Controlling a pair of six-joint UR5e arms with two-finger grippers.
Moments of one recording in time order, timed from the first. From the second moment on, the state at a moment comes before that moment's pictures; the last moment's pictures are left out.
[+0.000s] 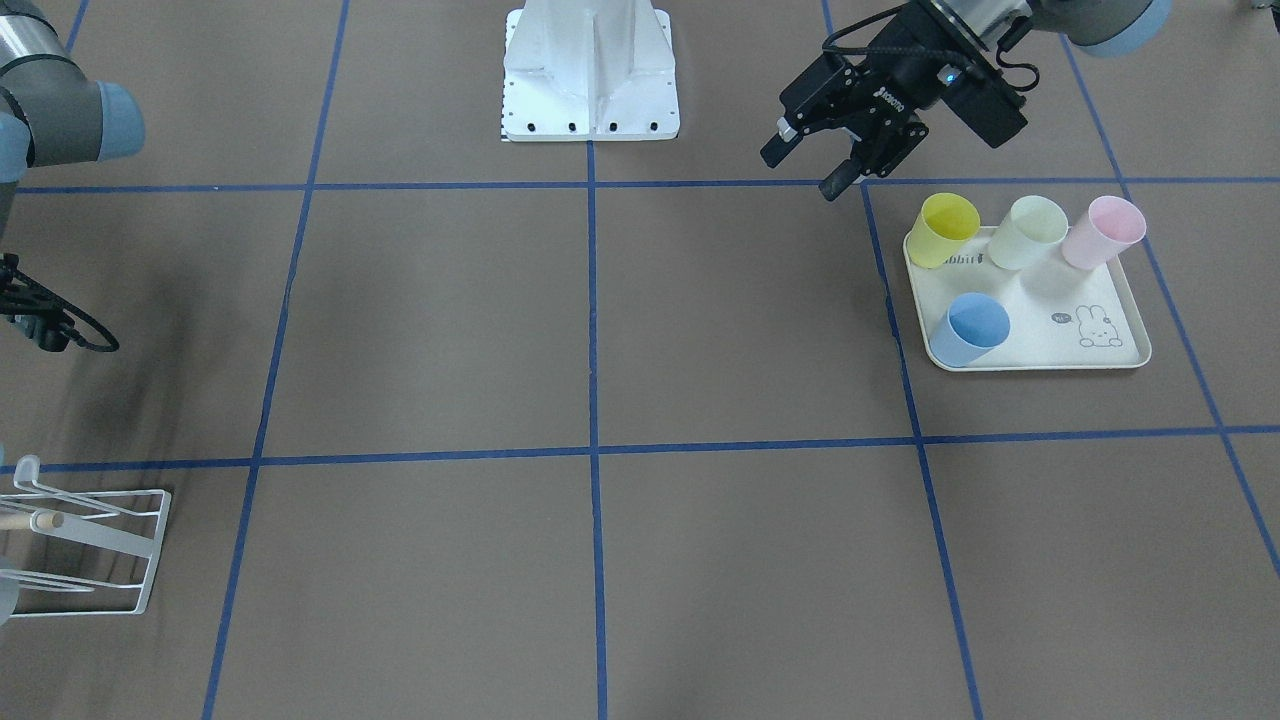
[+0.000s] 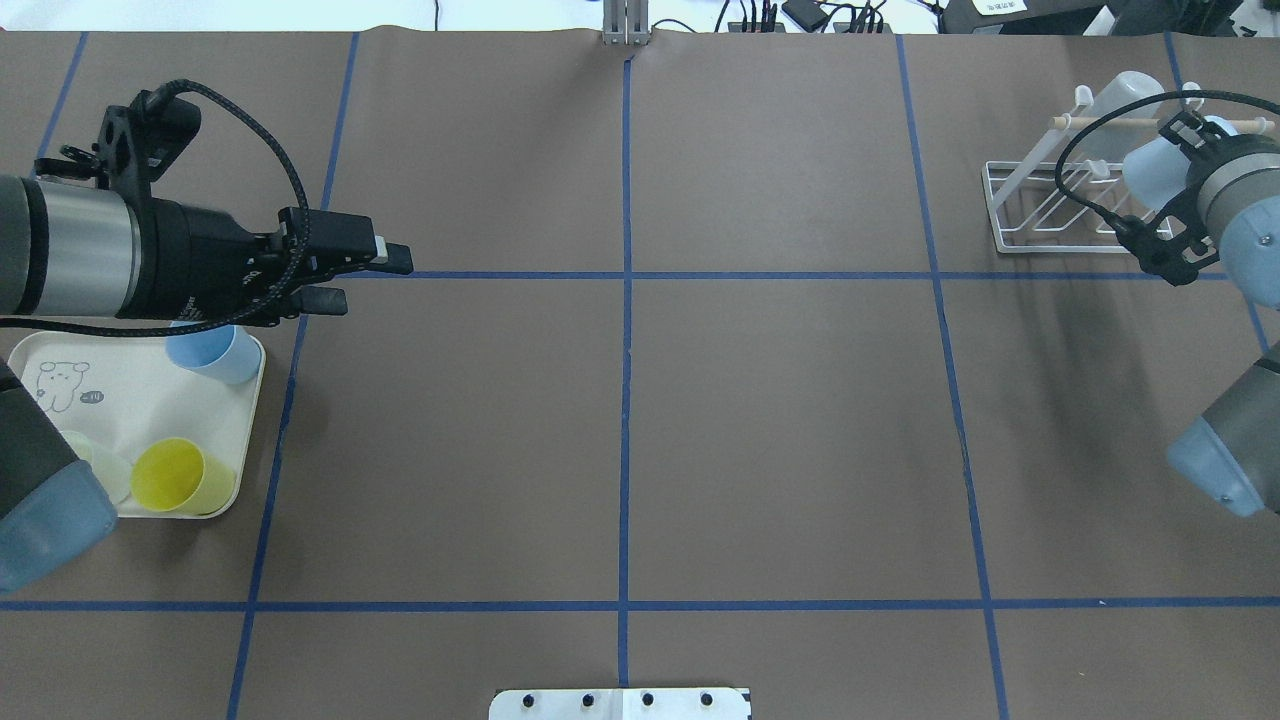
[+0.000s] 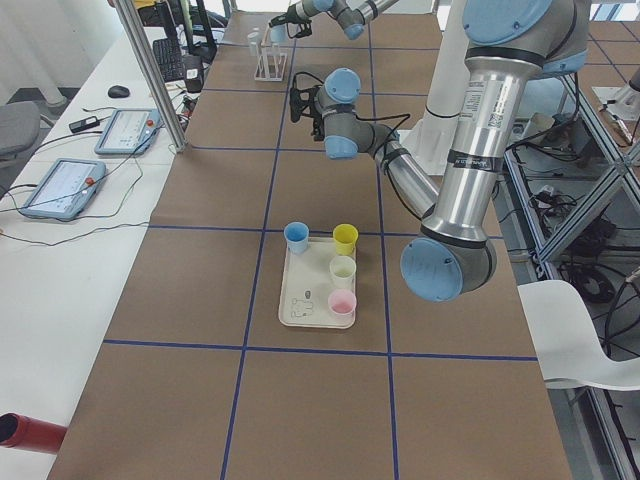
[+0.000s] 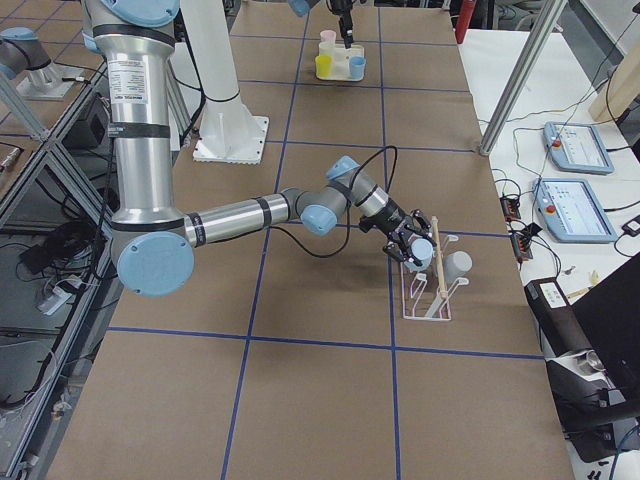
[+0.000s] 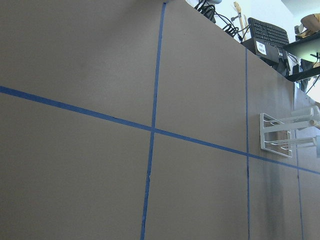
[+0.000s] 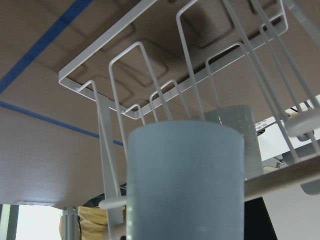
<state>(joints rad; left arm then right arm) -0.77 -1.79 -2.08 -2.30 -2.04 -1.56 0.92 -1.53 1.72 -1.00 1.15 -1.55</state>
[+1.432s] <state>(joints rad) -0.80 -1.75 -2.10 -2.29 -2.04 -1.44 0.93 -1.52 1.80 -0.99 1.20 -1.41</state>
